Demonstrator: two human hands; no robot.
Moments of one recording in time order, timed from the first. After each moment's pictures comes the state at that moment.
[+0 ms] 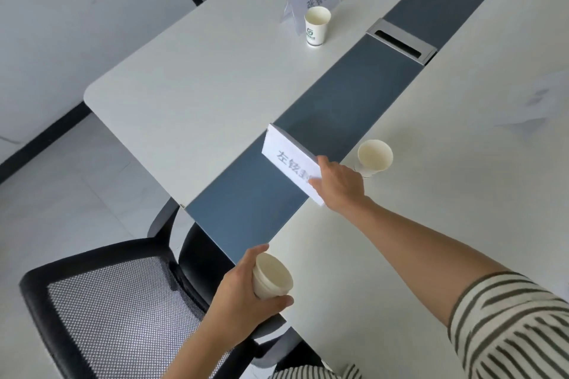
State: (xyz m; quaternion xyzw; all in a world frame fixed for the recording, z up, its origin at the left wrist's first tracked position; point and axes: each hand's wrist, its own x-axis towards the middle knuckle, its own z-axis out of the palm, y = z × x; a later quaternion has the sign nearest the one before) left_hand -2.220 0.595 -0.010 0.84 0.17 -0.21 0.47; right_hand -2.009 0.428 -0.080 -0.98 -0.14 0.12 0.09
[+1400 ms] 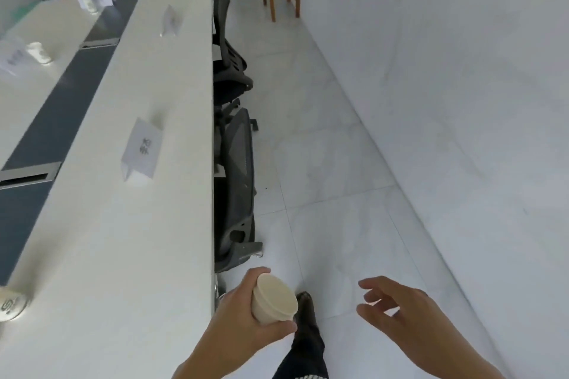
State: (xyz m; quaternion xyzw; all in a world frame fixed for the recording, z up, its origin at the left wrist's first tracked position) left_hand -2.321 0.040 0.050 0.82 -0.29 -0.36 0.35; right_hand -2.508 -0.158 0.077 -0.83 0.36 0.11 0.41
